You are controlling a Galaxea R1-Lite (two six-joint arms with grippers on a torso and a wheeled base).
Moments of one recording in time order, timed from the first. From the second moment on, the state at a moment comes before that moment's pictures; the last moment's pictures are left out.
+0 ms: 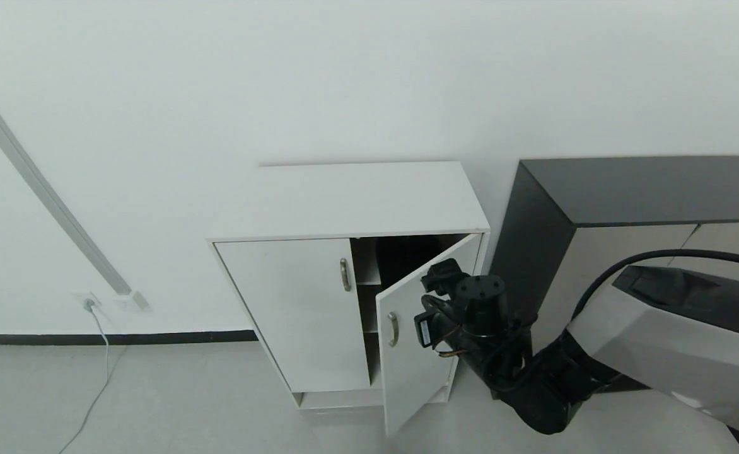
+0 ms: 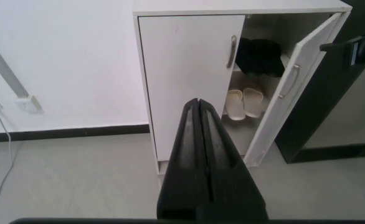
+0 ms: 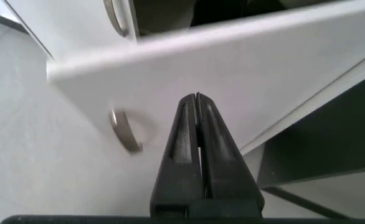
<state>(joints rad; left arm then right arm) 0.00 0.00 0.00 0.00 -0.01 0.00 0.72 2.27 -1.01 -1.05 -0.31 -0.02</state>
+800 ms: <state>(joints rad) 0.00 0.00 0.00 0.00 0.00 0.00 0.77 2.22 -0.71 -1.29 -0.28 0.00</state>
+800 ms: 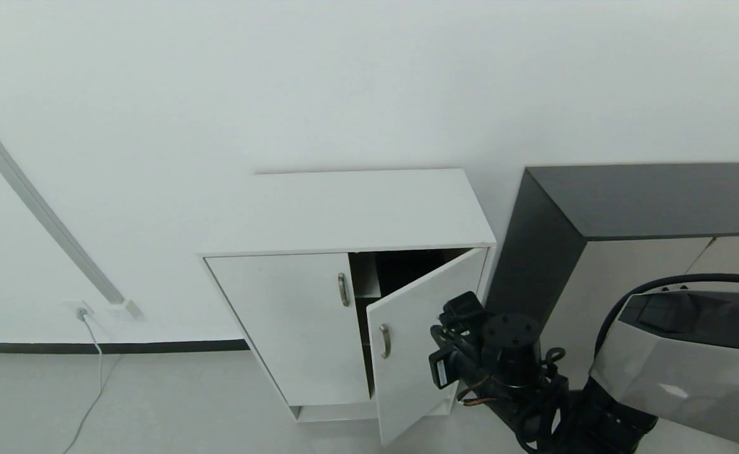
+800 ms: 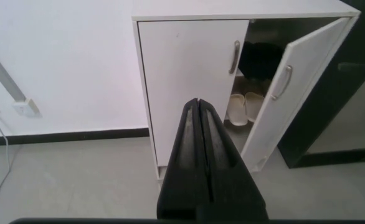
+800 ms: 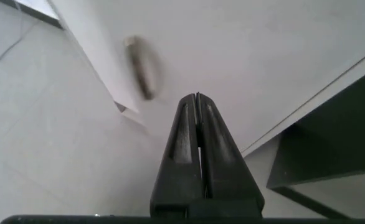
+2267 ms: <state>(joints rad) 0.00 0.00 0.00 0.00 0.00 0.00 0.67 2.33 -1.15 -0.99 -0.23 -0.01</state>
